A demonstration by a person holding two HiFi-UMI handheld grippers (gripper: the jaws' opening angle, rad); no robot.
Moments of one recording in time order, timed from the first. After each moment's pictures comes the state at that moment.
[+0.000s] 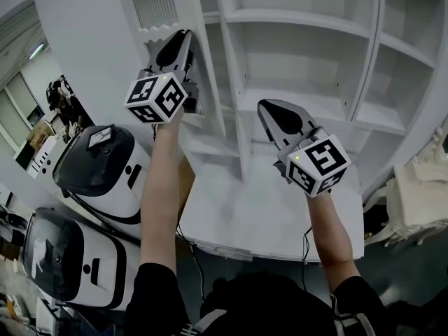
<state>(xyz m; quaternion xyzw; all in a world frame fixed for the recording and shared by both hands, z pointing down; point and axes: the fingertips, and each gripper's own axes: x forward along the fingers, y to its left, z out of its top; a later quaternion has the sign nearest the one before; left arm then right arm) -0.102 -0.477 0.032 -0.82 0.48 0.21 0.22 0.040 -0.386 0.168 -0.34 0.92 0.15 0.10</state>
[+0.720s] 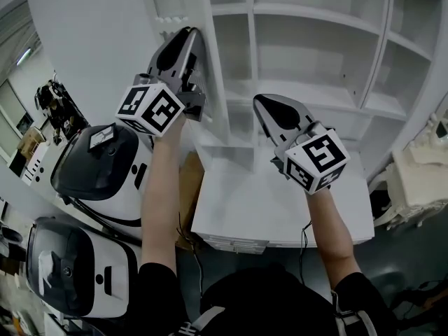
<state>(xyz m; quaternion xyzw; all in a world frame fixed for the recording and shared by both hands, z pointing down) -0.166 -0.406 0.031 -0.87 0.36 0.26 0.19 -0.063 -0.353 0.163 -0.37 0.91 0.17 0.08</state>
